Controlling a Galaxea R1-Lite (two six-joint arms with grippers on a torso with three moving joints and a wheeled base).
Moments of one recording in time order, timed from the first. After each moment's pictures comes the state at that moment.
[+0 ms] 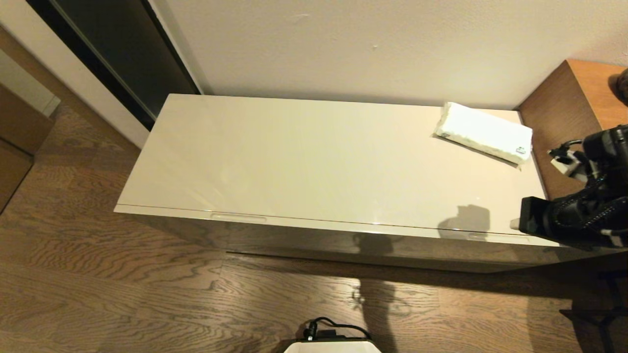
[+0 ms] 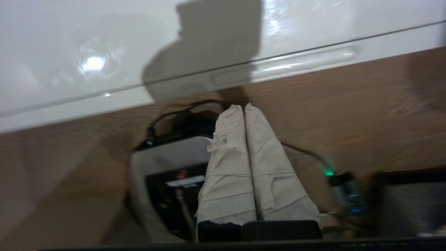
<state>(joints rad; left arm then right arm) 0.00 0.00 0.00 -0.01 0.00 -0.03 0.15 1.48 -0.91 0.15 -0.10 0.40</state>
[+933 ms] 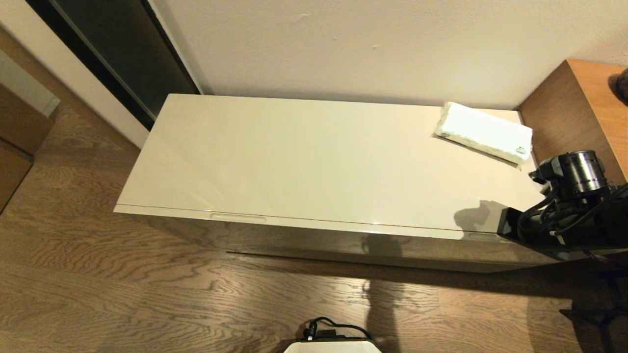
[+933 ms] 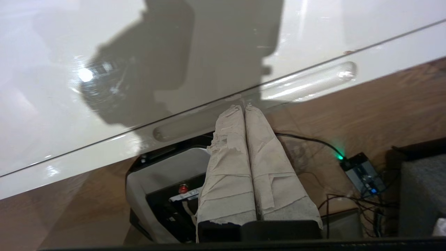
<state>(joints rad) 0.00 0.00 0.00 -0.01 0.00 -0.03 0.05 1.69 -0.88 0.00 -0.08 0.46</state>
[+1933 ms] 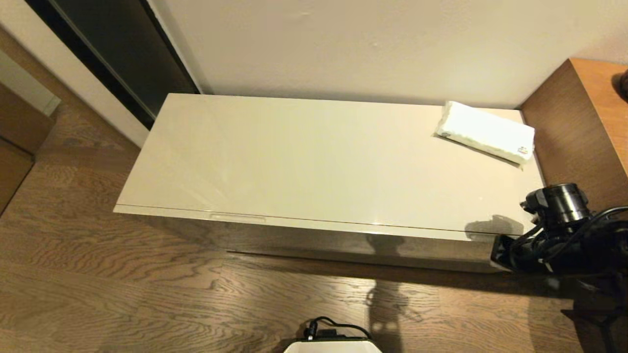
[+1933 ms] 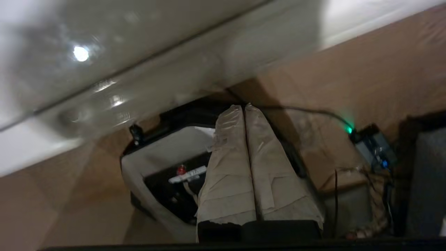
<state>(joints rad) 0.00 0.00 0.00 0.00 0.00 -0.03 0.04 1.75 -0.71 -0.12 -0.02 0.51</state>
